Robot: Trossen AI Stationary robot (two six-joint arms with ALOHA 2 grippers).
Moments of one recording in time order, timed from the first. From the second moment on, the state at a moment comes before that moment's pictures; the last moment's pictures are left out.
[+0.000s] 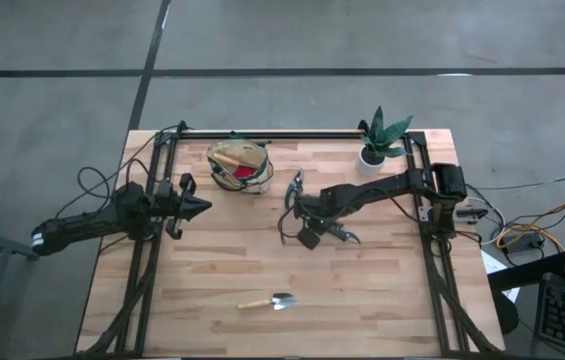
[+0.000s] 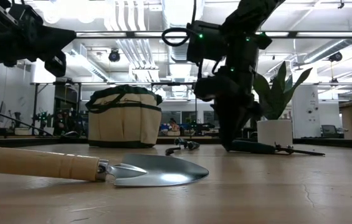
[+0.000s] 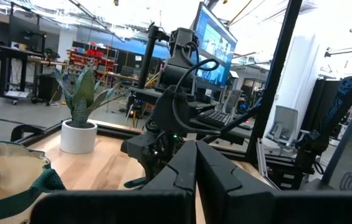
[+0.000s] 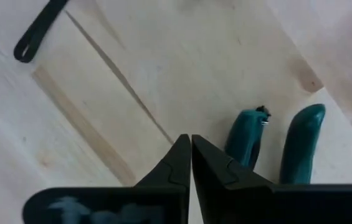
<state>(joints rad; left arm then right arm) 0.25 0.10 0.01 0.23 0.27 -0.26 -0.03 1.89 1.20 -0.64 -0.01 0.68</state>
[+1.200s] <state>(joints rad) 0.25 0.10 0.01 0.23 0.27 -0.26 -0.04 1.83 1.23 -0.80 -0.06 0.63</state>
